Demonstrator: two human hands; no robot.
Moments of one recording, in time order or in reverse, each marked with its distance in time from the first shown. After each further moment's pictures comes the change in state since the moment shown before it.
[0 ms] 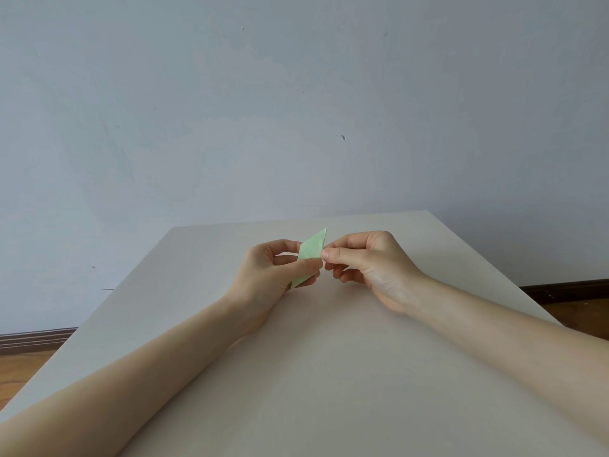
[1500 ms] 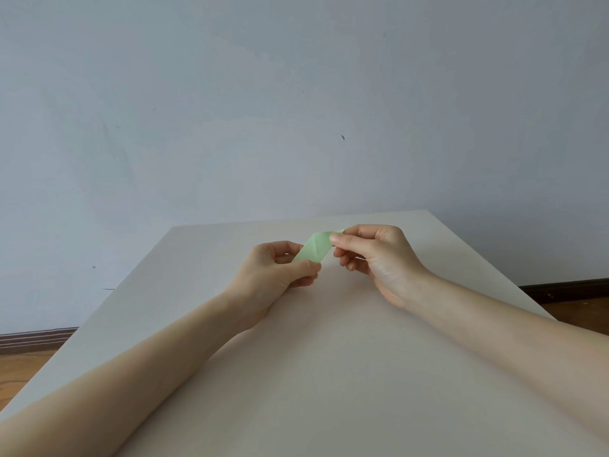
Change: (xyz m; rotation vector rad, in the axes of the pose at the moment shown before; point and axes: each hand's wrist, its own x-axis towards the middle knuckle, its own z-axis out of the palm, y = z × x) left_hand -0.001 0.004 0.000 0.073 -0.015 -0.045; right_hand 0.003 -0.002 -0.003 0.089 0.128 -0.031
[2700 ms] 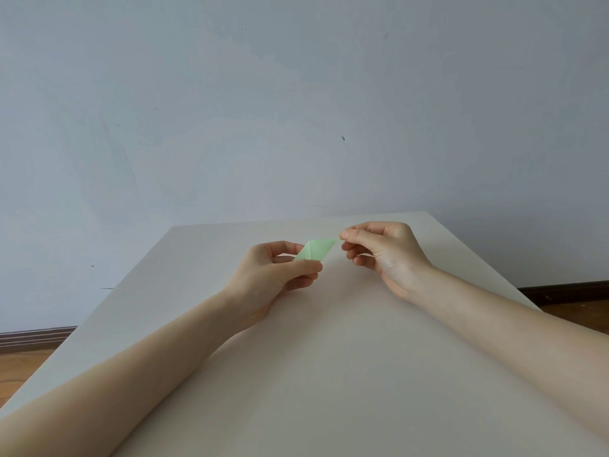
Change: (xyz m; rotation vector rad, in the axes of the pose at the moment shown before) left_hand 0.000 0.002 -0.001 -0.095 -0.005 -0.028; right_hand 0.009 0.000 -0.010 -0.012 0.082 0.035
